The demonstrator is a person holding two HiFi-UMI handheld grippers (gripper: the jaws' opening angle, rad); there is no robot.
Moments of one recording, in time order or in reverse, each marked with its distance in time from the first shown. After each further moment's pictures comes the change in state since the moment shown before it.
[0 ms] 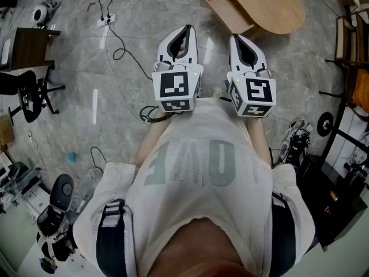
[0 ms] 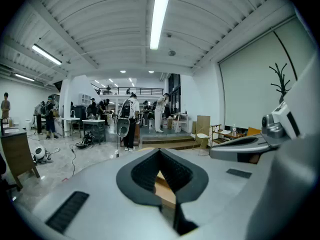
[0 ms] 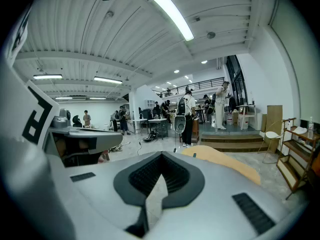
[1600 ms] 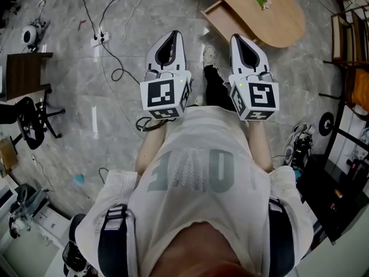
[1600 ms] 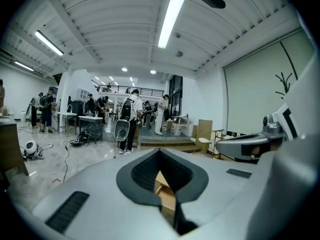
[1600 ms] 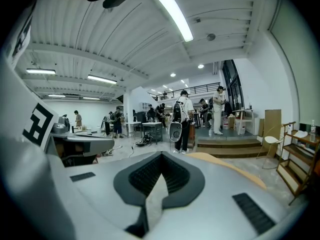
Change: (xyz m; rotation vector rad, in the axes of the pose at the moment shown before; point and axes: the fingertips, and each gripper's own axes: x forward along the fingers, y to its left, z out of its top) left arm 0.101 0.106 0.001 -0.063 -0.027 -0.038; right arm 0.126 -0.016 0.033 -0.009 -0.054 -0.070
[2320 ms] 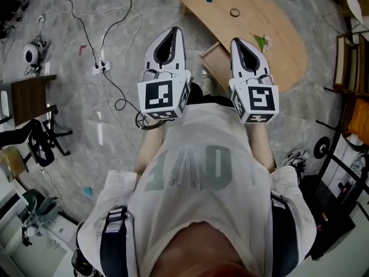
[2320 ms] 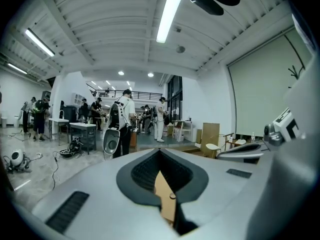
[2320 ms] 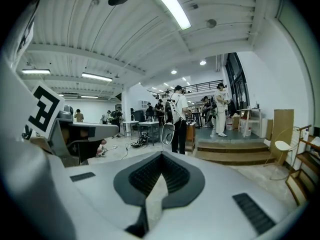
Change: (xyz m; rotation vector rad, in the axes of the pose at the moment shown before) left arm 0.276 0.041 0.103 0.041 -0.058 -0.008; right arm 0.230 -0.148 0.075 -0.016 0.016 0.029
